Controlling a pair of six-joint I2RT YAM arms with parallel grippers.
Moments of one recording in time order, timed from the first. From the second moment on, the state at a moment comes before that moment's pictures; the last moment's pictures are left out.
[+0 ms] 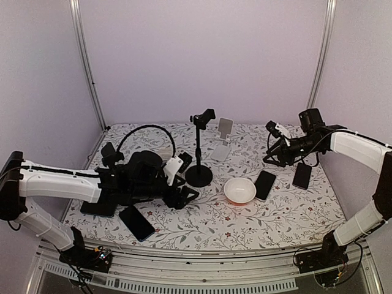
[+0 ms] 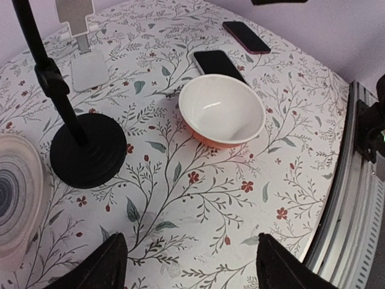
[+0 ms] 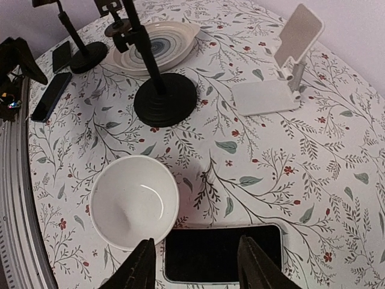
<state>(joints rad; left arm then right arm) -1.03 1.40 0.79 0.06 -0.03 -0.19 0.21 1.45 1.07 -0.54 -0.69 -0.55</state>
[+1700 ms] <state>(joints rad) -1.18 1.71 0.96 0.03 -0.19 -0.07 0.25 1.71 1.07 -0.77 -0.59 -0.62</state>
